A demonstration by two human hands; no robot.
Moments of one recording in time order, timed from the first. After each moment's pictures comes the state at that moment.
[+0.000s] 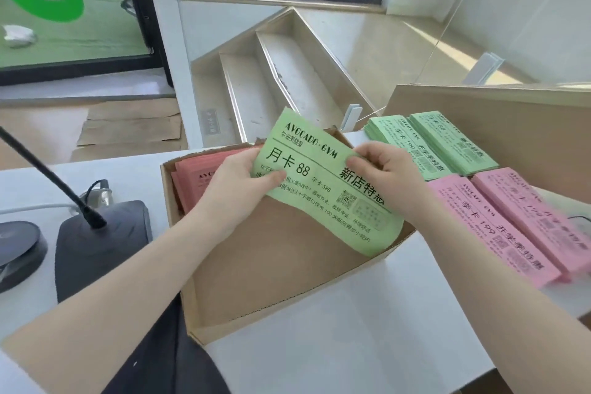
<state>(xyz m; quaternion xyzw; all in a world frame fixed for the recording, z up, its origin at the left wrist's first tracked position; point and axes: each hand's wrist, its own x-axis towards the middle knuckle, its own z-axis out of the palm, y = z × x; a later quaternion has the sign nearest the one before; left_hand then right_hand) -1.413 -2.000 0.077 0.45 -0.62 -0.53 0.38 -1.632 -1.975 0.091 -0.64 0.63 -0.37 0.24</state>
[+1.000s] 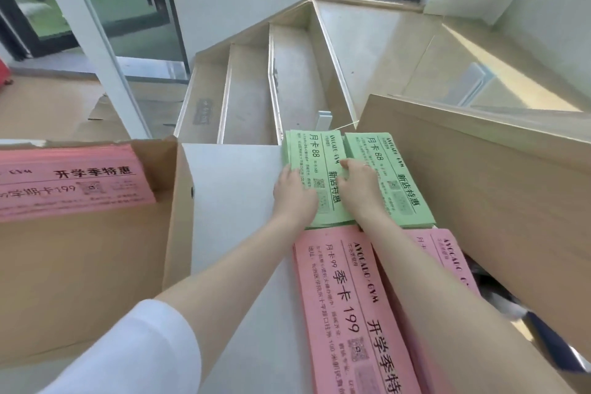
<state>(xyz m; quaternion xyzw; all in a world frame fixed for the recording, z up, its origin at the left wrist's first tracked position) -1.795 -2.080 0.008 0.65 -0.53 -0.45 0.31 -1.906 -2.110 -0.004 -0.62 0.73 -0.23 0.18</state>
